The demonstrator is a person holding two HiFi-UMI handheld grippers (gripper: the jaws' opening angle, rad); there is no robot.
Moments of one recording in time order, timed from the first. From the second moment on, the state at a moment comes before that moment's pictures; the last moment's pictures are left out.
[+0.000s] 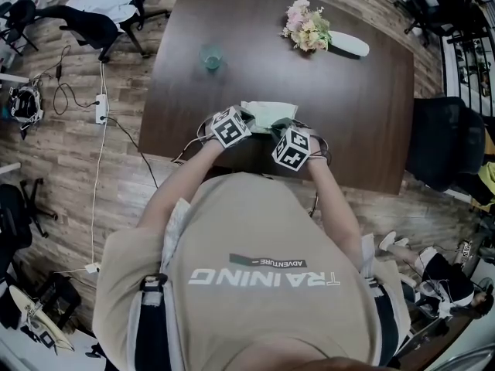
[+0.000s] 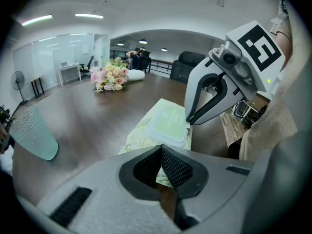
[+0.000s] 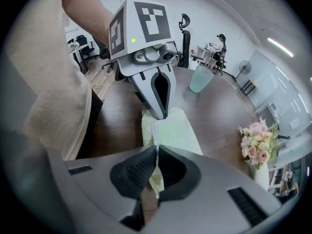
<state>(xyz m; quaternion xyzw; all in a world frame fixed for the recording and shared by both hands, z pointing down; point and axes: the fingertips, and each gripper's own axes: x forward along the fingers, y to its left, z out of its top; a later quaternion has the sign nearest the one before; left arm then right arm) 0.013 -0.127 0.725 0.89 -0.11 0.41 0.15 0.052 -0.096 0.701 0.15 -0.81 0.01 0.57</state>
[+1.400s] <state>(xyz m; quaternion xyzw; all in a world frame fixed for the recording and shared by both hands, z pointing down) 0.012 -0.124 0.725 0.89 -0.11 0.41 0.16 0.051 -0.105 0.710 0.15 -0.78 -0.11 0.60</state>
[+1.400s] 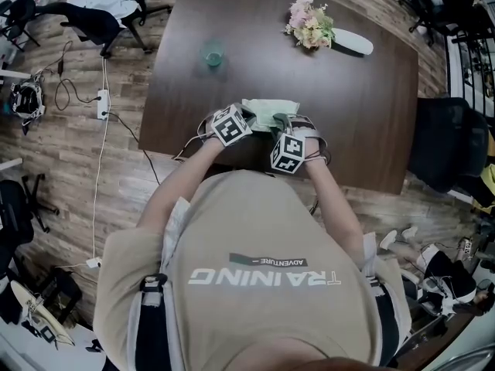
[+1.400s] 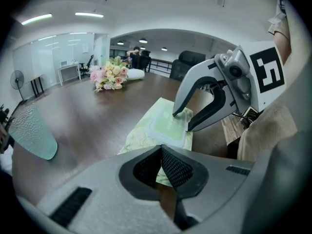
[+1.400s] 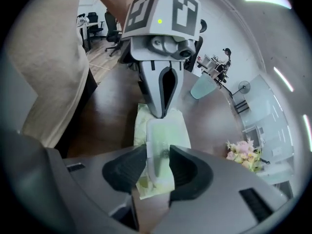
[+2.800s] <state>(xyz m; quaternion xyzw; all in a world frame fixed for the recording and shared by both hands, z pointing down) 0.010 -0.125 0.725 0.89 -0.11 0.41 0.15 0.049 -0.104 0.692 0.14 -0.82 -0.06 0.55</state>
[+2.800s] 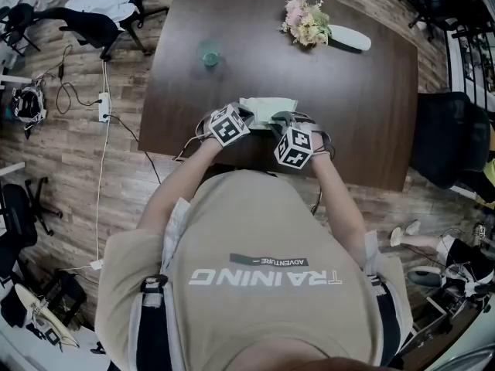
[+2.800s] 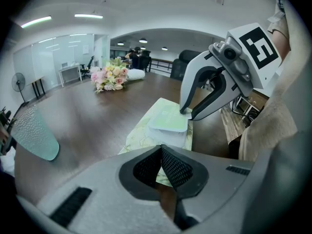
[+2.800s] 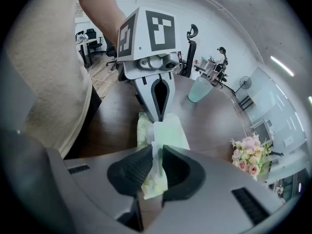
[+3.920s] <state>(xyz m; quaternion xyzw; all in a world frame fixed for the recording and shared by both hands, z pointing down) 0.012 -0.127 0.729 0.89 -0.09 0.42 0.14 0.056 -0.122 0.668 0.19 -0.81 -0.07 0.54</state>
